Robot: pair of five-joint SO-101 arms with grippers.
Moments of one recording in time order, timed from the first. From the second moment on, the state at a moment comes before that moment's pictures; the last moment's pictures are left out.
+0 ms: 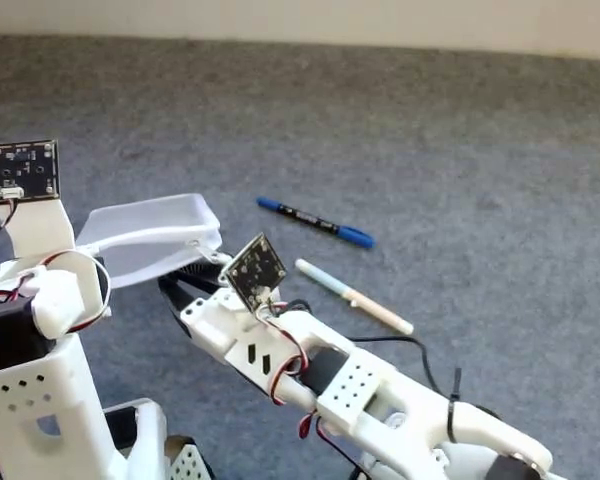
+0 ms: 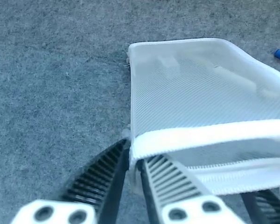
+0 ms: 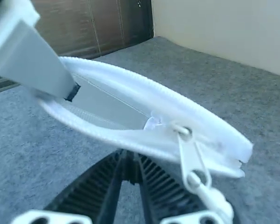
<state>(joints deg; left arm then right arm) -22.1 -52.6 26.0 91.7 -1.6 -57.5 -37.6 69.0 -13.6 -5.6</state>
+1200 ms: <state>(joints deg) -37.5 -52.5 26.0 91.4 -1.7 -40.7 -49.7 60.7 42.8 9.0</state>
